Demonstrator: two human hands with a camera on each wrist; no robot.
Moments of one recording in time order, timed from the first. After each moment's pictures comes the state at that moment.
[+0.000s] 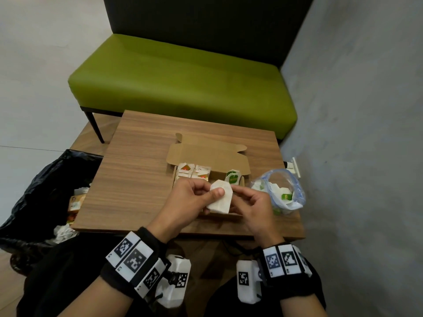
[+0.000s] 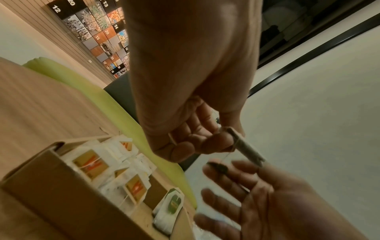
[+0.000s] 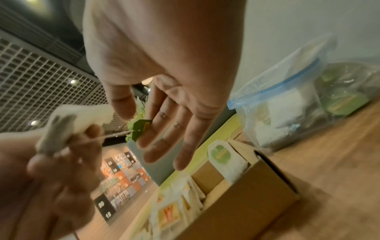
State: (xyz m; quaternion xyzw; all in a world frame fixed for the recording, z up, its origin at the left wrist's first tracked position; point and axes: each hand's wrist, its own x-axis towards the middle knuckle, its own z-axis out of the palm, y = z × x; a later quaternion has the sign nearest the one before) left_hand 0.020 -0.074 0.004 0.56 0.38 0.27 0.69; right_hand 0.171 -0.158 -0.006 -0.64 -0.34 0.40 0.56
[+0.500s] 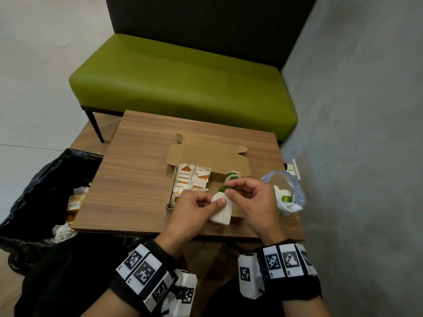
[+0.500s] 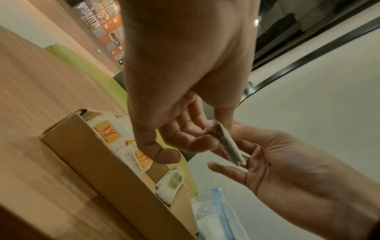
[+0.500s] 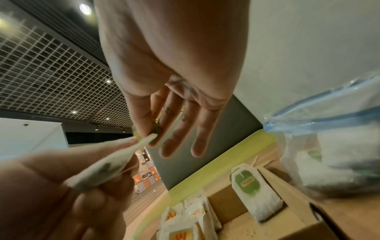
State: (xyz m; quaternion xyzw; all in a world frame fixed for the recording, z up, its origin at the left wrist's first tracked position) left_hand 0.022 -0.090 -0.014 0.56 0.40 0.28 0.67; right_hand 0.174 -0.149 0.009 -0.65 -0.42 0.31 0.55
